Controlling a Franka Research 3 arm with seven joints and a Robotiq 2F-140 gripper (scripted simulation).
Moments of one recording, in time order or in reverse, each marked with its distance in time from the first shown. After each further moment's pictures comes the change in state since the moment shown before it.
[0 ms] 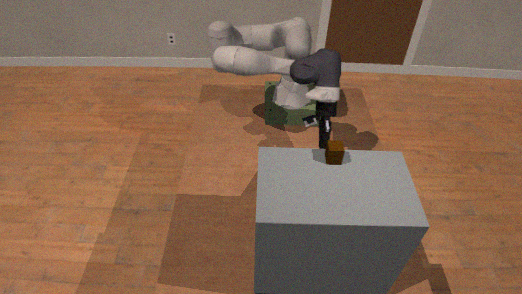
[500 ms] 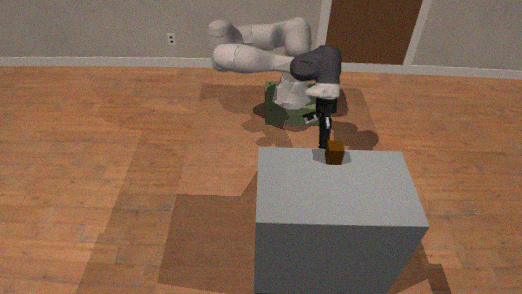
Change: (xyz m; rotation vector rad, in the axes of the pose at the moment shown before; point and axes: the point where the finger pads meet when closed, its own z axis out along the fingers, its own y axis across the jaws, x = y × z) arm 0.000 0.000 -0.012 0.000 0.000 0.000
